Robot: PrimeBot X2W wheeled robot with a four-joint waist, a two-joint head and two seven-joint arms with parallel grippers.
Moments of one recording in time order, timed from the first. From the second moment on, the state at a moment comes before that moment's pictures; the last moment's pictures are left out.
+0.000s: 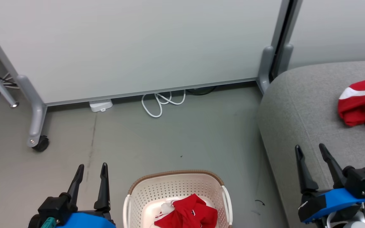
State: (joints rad) left arm 0.00 0.09 -0.08 0.28 -0.27 -0.13 -0.26; right arm -0.04 -0.05 -0.08 0.12 0.14 0.13 -0.08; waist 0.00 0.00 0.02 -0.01
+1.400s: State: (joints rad) left arm -0.12 0.10 -0.12 0.43 -0.30 -0.13 -0.26; right arm -0.03 -0.05 0.00 0.09 0.18 0.13 -0.08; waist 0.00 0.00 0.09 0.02
